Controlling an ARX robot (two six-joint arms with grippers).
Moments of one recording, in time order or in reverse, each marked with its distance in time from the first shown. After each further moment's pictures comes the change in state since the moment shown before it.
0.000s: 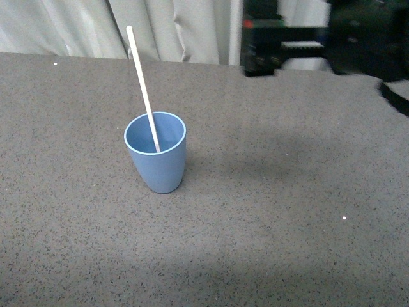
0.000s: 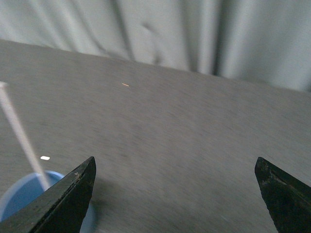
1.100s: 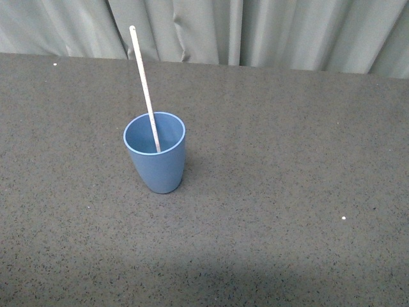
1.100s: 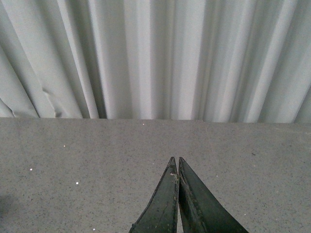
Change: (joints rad) left arm 0.000 0.000 0.000 0.000 0.000 0.000; right arm -0.423 -1.095 -0.735 0.023 -0.094 -0.126
